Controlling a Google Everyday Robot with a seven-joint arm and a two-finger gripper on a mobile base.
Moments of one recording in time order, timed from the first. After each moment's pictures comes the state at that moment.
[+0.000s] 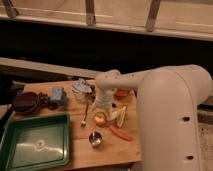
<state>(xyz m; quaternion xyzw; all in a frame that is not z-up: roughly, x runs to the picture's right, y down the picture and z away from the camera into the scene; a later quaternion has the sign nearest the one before) -0.017 0.151 0.834 -0.31 0.28 0.74 0.52</state>
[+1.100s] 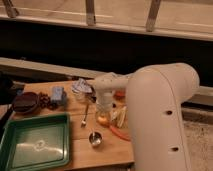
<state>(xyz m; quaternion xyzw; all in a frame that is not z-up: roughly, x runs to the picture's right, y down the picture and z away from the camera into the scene) 0.002 0.163 0.848 -0.28 0.31 0.74 0.53</state>
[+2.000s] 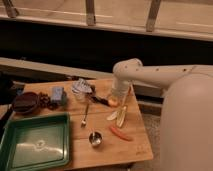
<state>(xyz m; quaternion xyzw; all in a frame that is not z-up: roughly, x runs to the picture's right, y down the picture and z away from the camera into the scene) 0.081 0.054 0.814 -0.24 0.19 0.83 0.46</state>
